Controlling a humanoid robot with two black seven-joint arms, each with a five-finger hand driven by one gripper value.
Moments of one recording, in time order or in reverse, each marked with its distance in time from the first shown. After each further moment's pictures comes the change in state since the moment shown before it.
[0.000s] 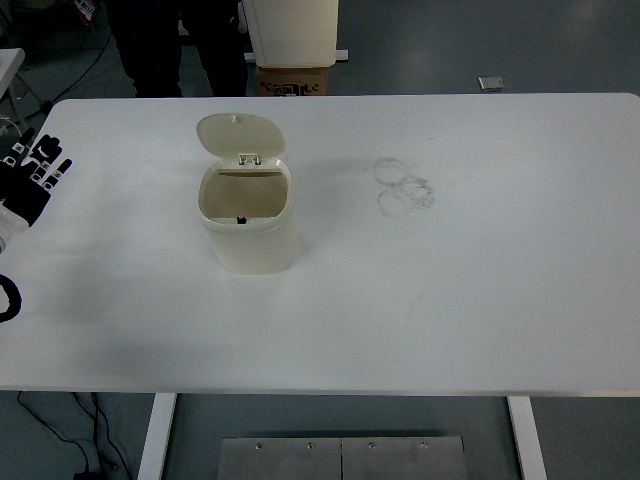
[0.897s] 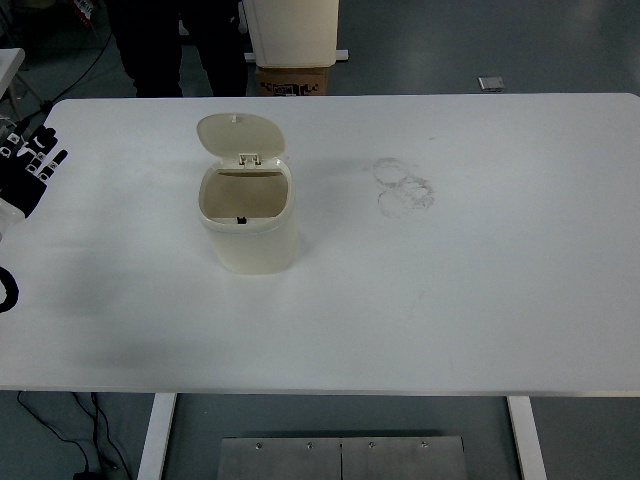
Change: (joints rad) left arm -0.027 0.011 0.000 0.002 0.000 0.010 0.000; right arm 0.000 0.000 0.000 0.000 0.000 0.000 0.000
